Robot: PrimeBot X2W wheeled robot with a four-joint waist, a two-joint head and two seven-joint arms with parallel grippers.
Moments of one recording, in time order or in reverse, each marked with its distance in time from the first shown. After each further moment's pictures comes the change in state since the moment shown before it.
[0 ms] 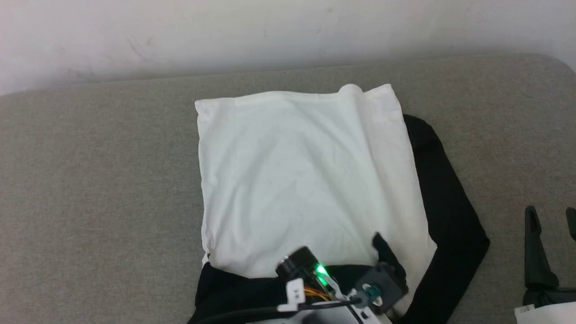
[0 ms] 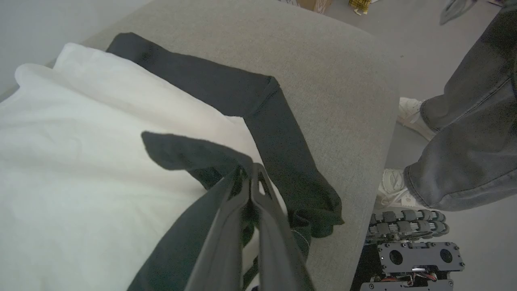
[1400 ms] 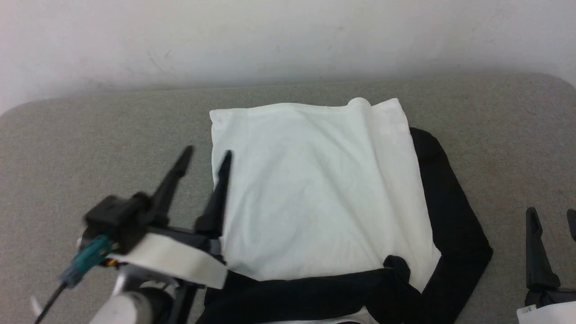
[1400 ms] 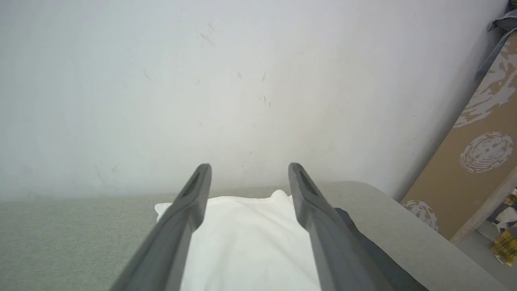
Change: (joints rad) left arm 0.163 0.196 0.522 -0.266 -0.244 0.176 -0.353; right arm -0.006 0.000 -0.003 0.008 -0.002 0.000 0.019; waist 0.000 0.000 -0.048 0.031
